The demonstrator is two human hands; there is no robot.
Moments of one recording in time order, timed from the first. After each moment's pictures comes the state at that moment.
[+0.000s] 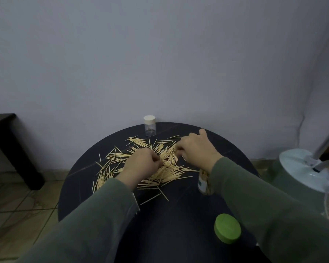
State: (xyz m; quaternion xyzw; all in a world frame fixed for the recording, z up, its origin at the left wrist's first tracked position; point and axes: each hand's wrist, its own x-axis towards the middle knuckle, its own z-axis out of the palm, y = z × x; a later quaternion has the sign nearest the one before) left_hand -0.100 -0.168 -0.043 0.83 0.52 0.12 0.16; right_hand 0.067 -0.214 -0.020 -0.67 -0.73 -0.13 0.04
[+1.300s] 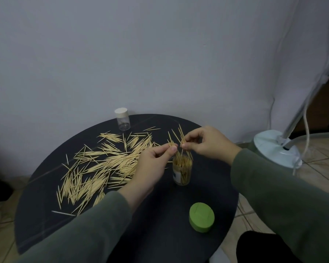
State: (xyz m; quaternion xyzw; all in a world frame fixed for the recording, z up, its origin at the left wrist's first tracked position) left_hand -0.029 -0.229 -0.062 0.65 0.33 0.38 0.57; right_hand 0.148 -0.275 -0.022 -0.68 -0.65 0.15 0.29
